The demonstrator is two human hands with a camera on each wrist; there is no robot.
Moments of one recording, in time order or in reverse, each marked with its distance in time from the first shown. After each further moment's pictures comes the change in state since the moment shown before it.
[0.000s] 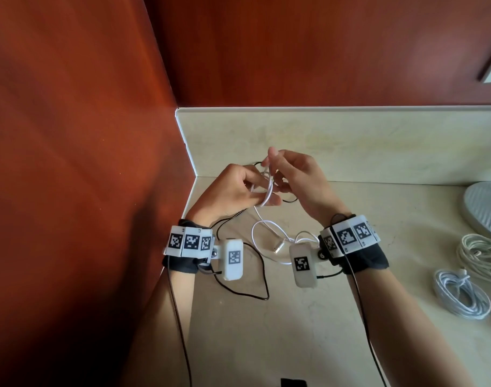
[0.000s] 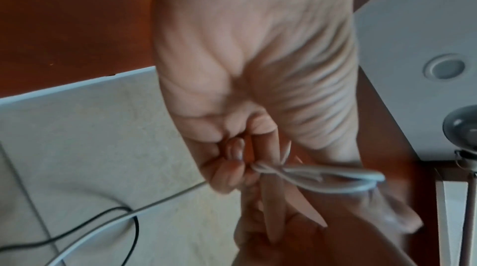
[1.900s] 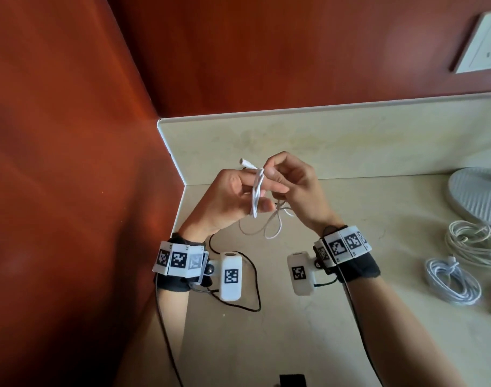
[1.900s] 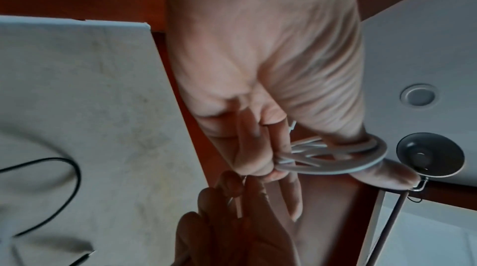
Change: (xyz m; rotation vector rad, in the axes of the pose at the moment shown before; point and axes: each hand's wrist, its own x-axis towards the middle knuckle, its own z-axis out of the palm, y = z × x) left_hand -0.008 0.022 0.010 -0.316 -0.107 0.212; right_hand -0.022 0.009 -0.009 0.162 -0.023 -0.255
